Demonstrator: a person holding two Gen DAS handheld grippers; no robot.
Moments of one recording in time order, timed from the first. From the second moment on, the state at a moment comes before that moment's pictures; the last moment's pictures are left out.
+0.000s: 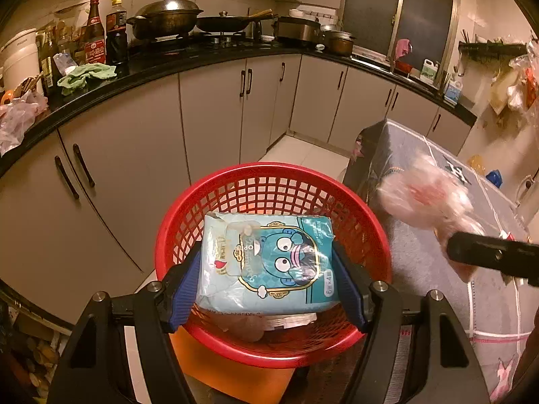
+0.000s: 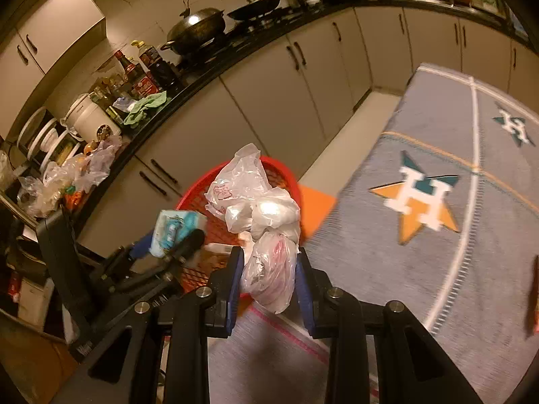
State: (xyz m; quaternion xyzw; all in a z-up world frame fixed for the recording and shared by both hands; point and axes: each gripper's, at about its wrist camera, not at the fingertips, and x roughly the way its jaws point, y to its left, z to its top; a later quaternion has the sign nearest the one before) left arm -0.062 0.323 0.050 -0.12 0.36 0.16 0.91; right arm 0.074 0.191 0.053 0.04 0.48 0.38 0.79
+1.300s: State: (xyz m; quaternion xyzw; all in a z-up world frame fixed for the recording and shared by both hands) left arm -0.064 0.323 0.049 -0.11 0.37 0.19 0.90; right arm 0.085 0.186 0.042 0.09 0.49 0.37 0.78
